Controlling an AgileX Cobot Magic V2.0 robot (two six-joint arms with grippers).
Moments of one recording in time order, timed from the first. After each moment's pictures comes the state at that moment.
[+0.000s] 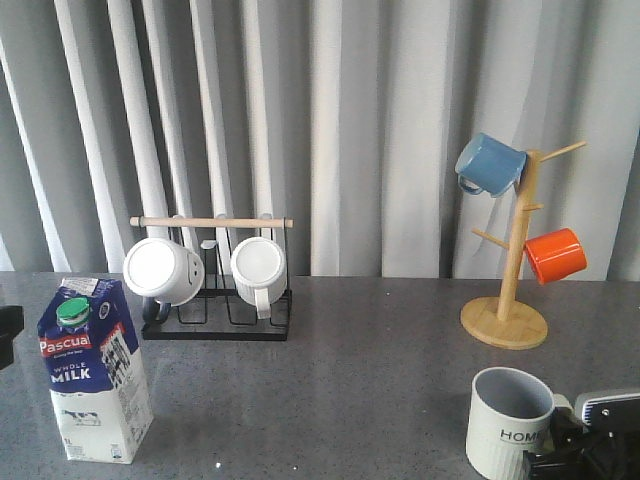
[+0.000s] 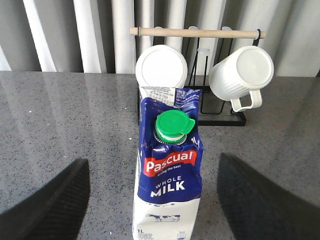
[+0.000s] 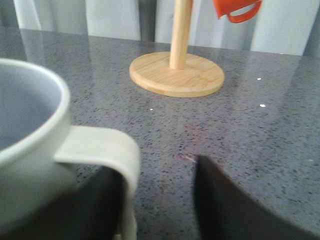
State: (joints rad) left arm -0.03 1.03 -0.87 -0.11 0.27 0.03; right arm -0.05 1.81 -0.55 -0.07 -0.95 -0.02
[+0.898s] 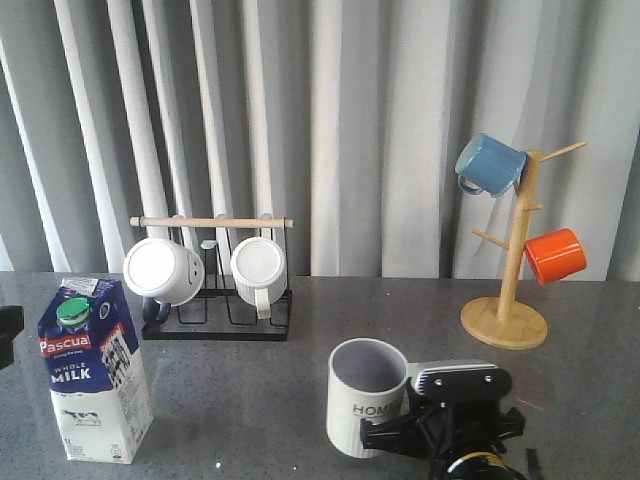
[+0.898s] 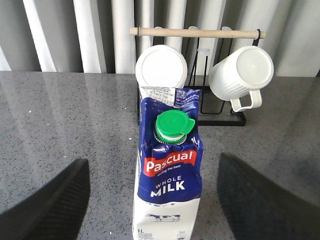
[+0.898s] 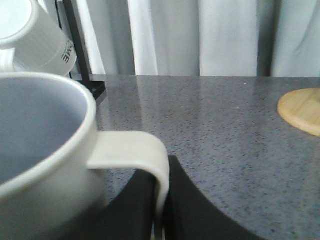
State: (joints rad) left arm -0.03 1.03 -0.87 -0.11 0.27 0.03; right arm 0.52 1.87 -0.79 0.49 -0.91 -0.17
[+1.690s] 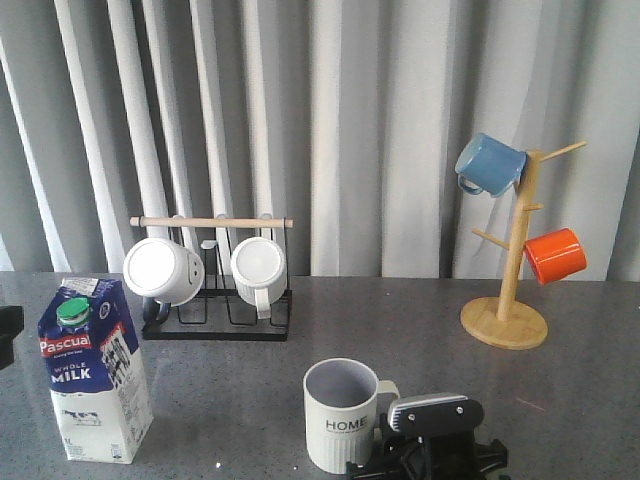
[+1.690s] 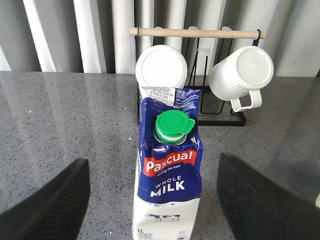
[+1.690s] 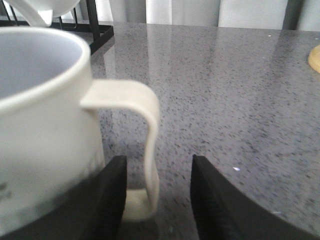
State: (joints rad) left arm -0.03 1.03 -0.87 -0.11 0.27 0.03; right arm 0.55 1.94 -0.77 0.50 -0.88 -0.20
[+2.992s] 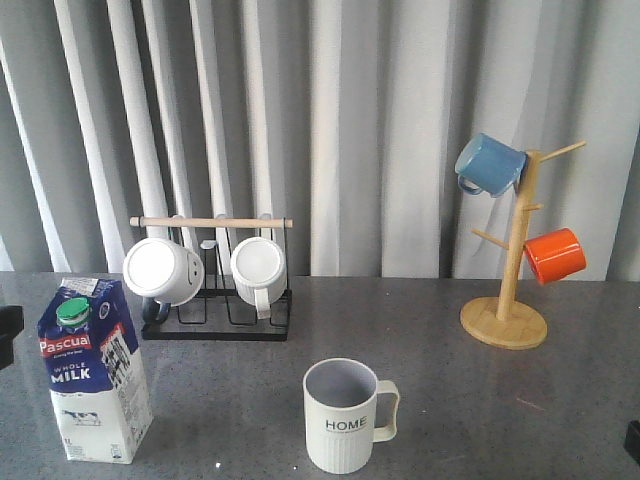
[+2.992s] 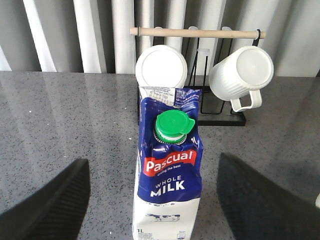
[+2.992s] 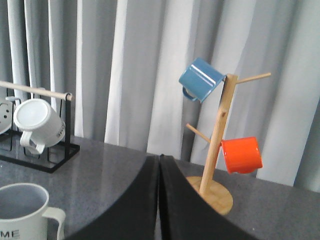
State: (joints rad) left arm -0.03 1.03 -0.87 -0.11 0.27 0.03; right arm 0.16 0.76 -0.59 -0.05 -0.09 -0.05
